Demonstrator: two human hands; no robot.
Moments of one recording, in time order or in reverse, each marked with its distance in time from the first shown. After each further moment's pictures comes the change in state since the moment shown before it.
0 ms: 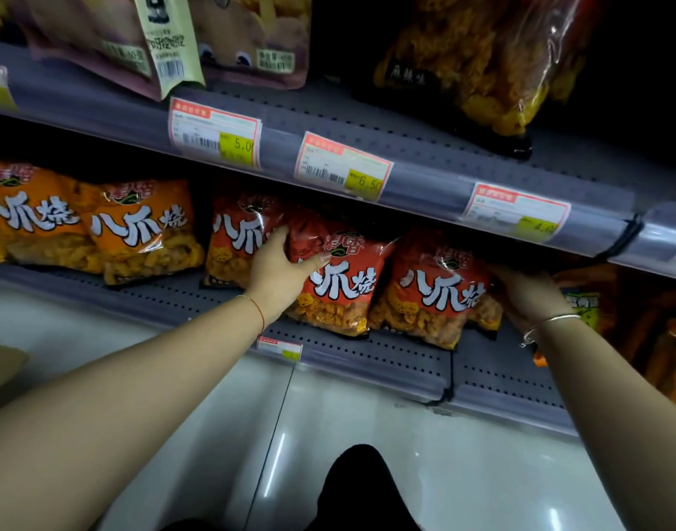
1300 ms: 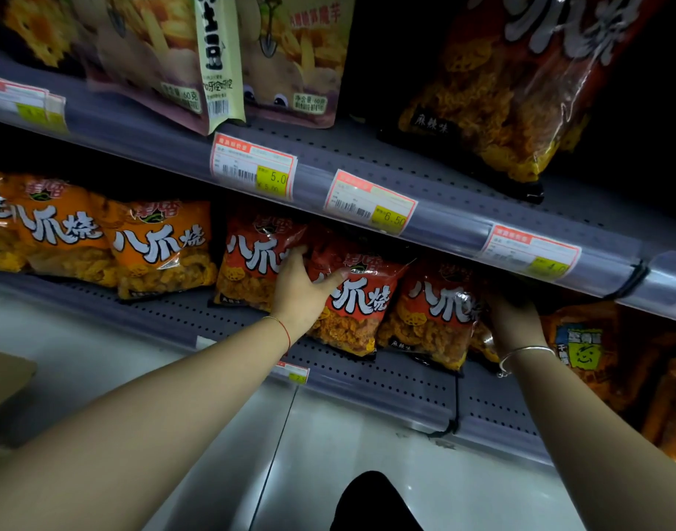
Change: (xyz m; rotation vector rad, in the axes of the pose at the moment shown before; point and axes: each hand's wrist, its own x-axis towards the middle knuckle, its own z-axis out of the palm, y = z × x) left_hand 0.000 0.009 0.007 -0.034 0.067 0.034; right_hand 0.014 0.021 0.018 -0.187 0.261 0.106
